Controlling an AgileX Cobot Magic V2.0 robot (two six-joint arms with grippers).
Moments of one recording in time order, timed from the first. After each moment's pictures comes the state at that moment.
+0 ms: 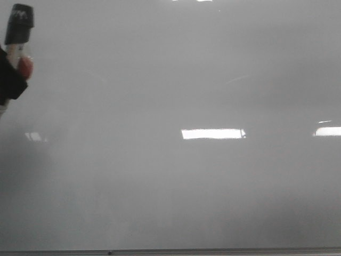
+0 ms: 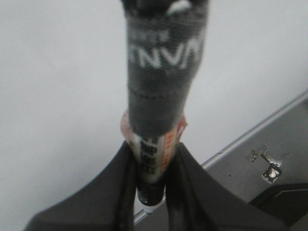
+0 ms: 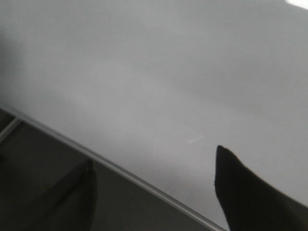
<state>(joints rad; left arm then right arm) -0.49 1.15 -0.77 -0.08 0.52 0.28 0.17 0.74 -0.79 0.43 0.80 -0.50</state>
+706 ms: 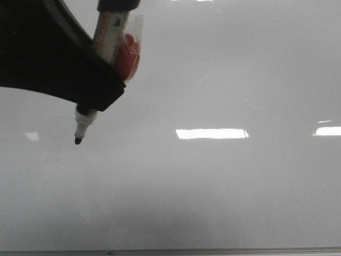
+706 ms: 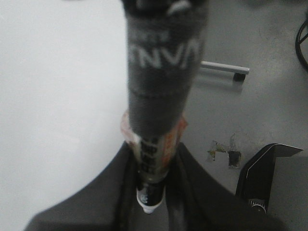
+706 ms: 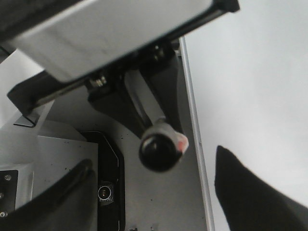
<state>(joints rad) -0.97 1.07 -0.77 -0.08 0.51 0.41 0.75 1.25 -1.23 0.51 1.01 -0.85</state>
